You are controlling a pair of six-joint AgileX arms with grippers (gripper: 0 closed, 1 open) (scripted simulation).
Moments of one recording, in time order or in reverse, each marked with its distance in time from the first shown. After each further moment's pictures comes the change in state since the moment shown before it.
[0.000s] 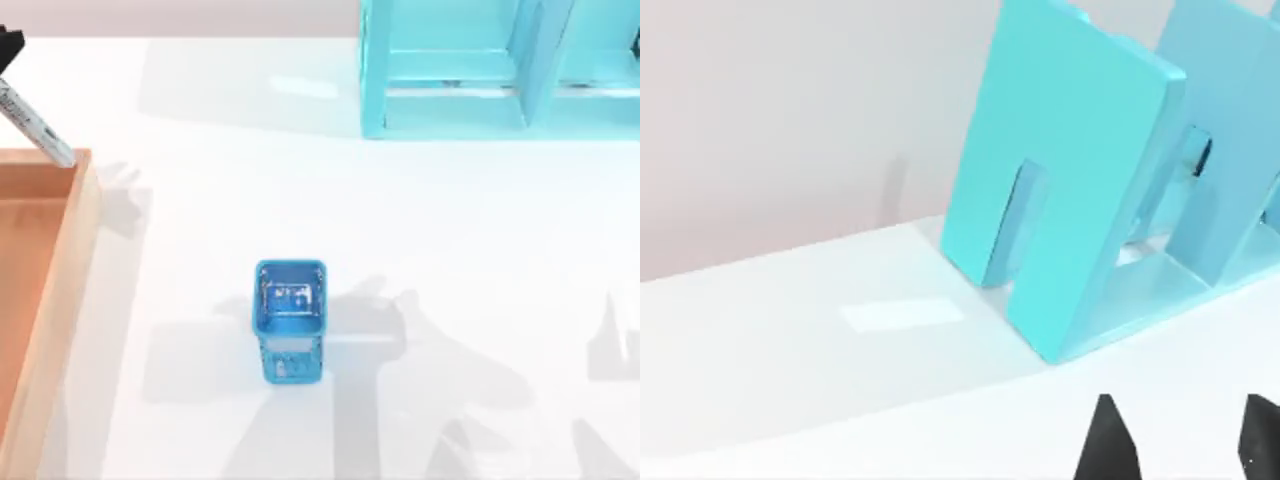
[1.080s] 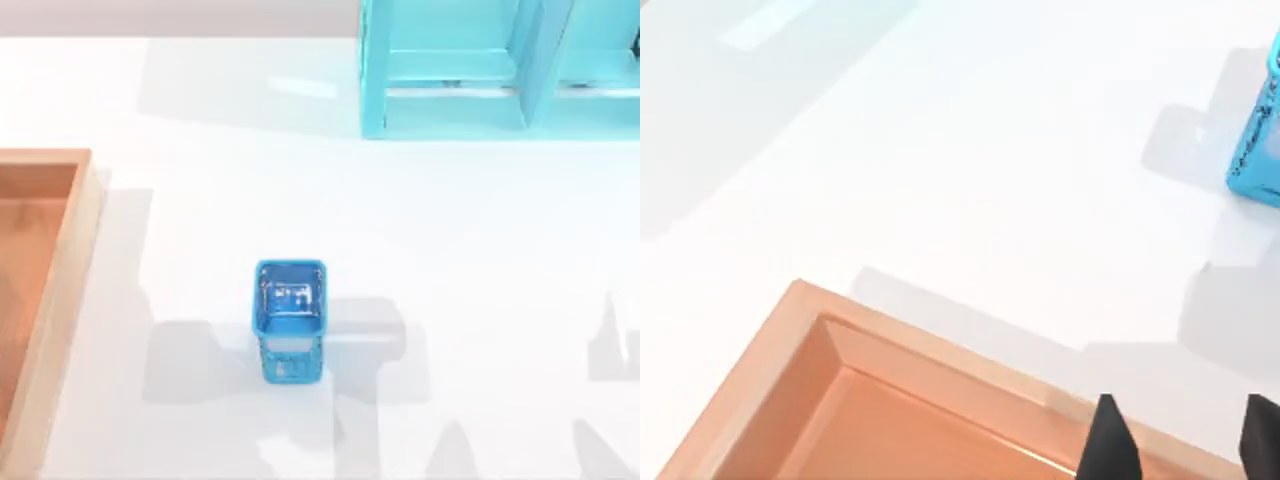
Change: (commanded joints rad) left arm 0.339 0.536 0.715 -1.542 0.076 1.736; right arm 0.000 0.000 0.000 0.000 0.000 0.000
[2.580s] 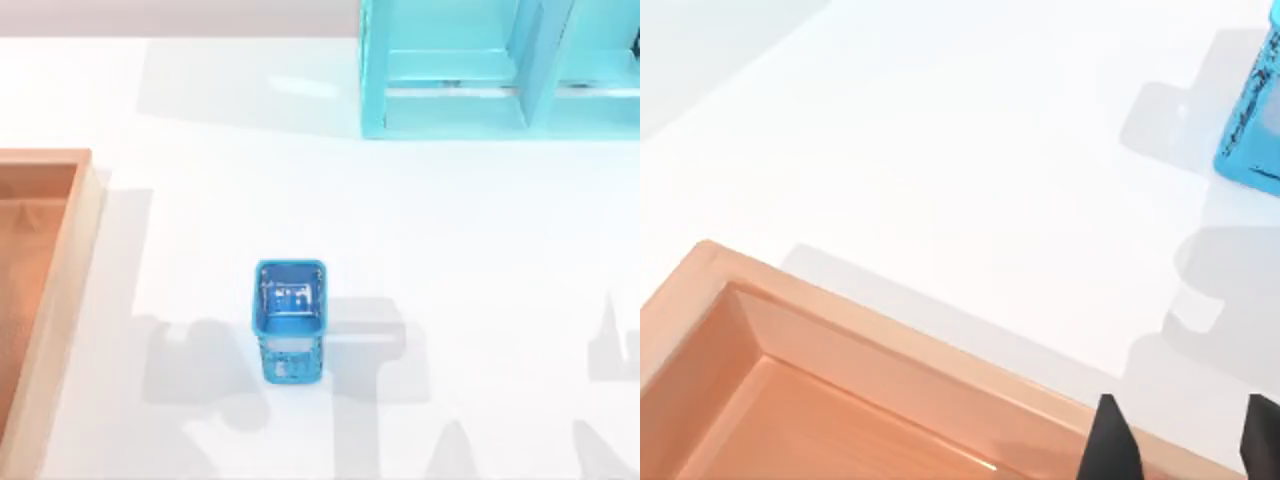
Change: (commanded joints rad) left arm -0.035 0.004 -0.258 0.225 0.038 -0.030; right arm 0.000 0.000 0.000 0.000 0.000 0.000
